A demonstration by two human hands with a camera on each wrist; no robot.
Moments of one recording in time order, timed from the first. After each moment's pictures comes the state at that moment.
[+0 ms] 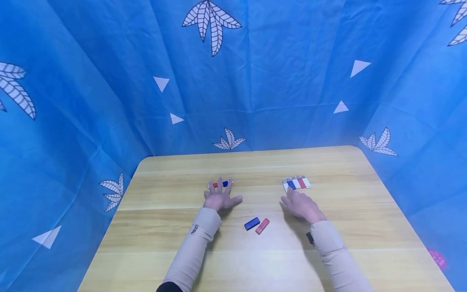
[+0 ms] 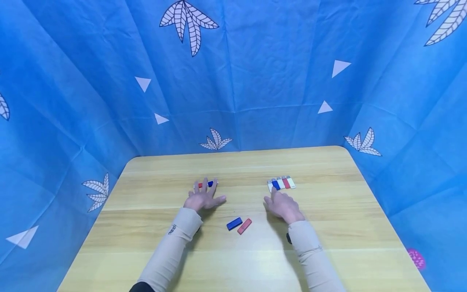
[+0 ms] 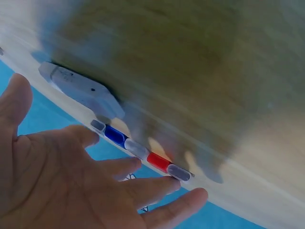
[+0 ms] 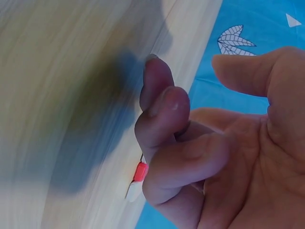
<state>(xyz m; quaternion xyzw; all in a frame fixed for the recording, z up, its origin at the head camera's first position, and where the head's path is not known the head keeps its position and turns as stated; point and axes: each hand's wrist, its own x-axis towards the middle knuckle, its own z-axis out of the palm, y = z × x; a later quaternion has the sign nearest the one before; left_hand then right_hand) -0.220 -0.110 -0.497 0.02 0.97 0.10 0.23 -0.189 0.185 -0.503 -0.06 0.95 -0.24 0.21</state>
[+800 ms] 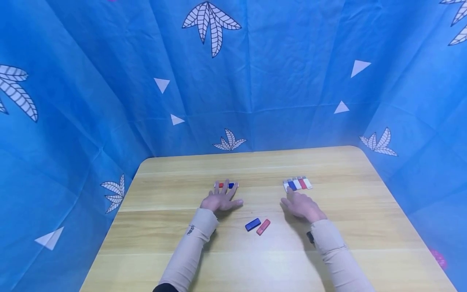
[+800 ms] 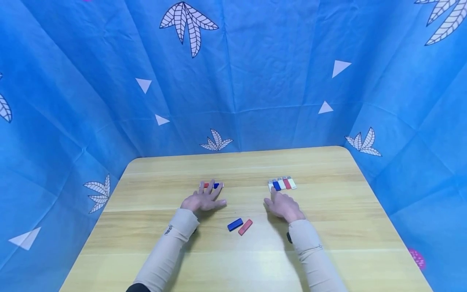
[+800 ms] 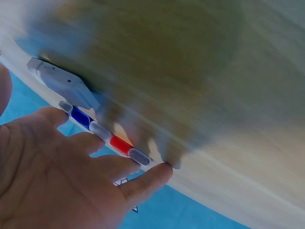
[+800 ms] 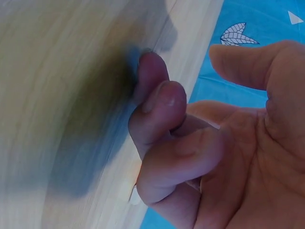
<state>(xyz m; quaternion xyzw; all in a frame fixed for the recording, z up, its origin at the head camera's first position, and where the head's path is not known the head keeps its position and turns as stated) -0.228 -0.123 -0.503 0.12 0.95 0.09 0.29 -0.190 0.186 -0.504 -0.06 0.94 -0.25 0.22</state>
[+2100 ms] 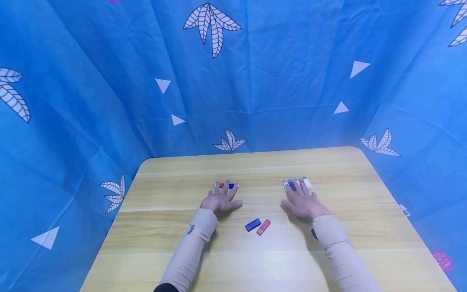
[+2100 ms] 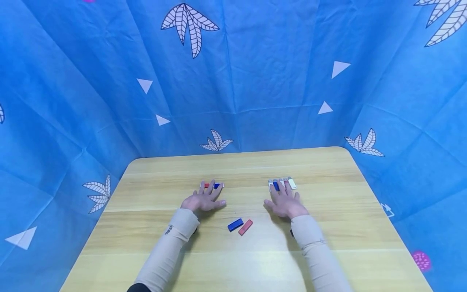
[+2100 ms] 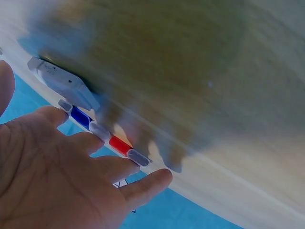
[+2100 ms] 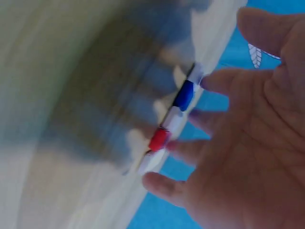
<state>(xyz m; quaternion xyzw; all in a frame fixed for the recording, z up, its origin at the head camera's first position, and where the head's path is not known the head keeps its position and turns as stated) -0.228 -0.123 -0.503 0.12 0.95 0.07 0.28 -0.199 0.201 -0.514 -0.12 0.96 -0.18 0.18</state>
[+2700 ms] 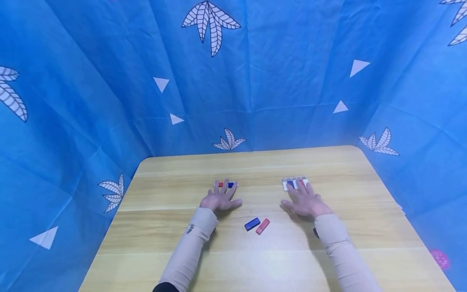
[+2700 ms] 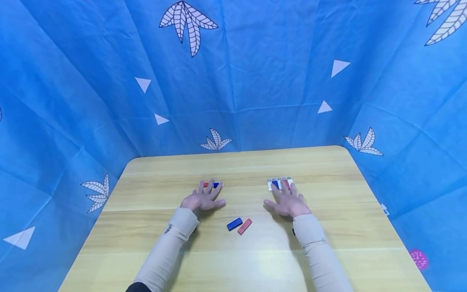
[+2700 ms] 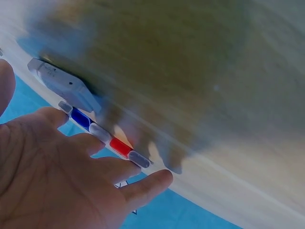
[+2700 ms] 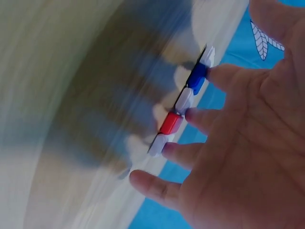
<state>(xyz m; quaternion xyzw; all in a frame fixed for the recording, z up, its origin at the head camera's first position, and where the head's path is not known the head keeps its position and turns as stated) -0.229 -0.121 -0.502 0.12 0.95 0.07 0.29 -0.194 0.206 -0.511 -0.10 0.96 -0.18 0.20</state>
